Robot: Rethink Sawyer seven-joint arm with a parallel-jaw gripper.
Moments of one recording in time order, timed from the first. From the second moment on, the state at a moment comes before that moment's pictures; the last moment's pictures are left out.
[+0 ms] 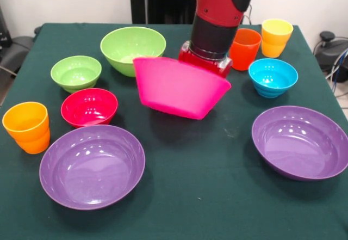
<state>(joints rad) 0.00 -0.38 -0.22 1.60 0.04 0.25 2.18</state>
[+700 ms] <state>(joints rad) 0.02 -0.46 -0.26 1.57 0.04 0.33 2.18</state>
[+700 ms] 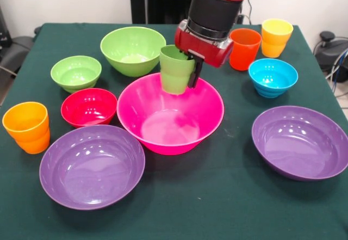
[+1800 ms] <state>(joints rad) -0.07 -0.37 -0.22 1.55 0.04 0.32 2.18</state>
